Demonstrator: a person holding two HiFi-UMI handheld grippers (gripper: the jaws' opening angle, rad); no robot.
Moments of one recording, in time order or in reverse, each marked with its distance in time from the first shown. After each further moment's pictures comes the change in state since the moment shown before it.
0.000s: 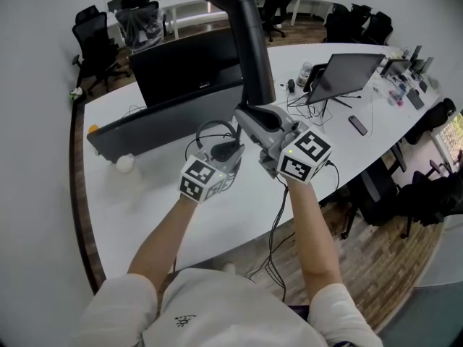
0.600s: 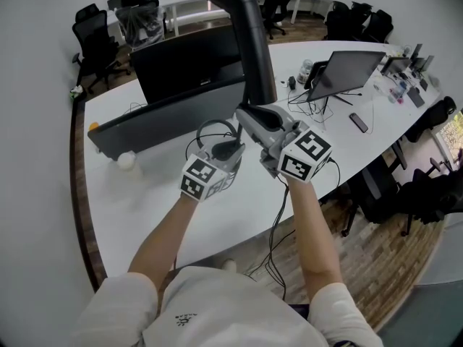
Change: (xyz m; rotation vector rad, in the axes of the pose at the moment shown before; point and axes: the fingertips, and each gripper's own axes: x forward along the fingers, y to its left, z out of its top) left arm -0.005 -0.002 -0.010 -0.007 0.015 -0.004; right arm -0.001 0.005 -0.009 0.010 0.012 -0.011
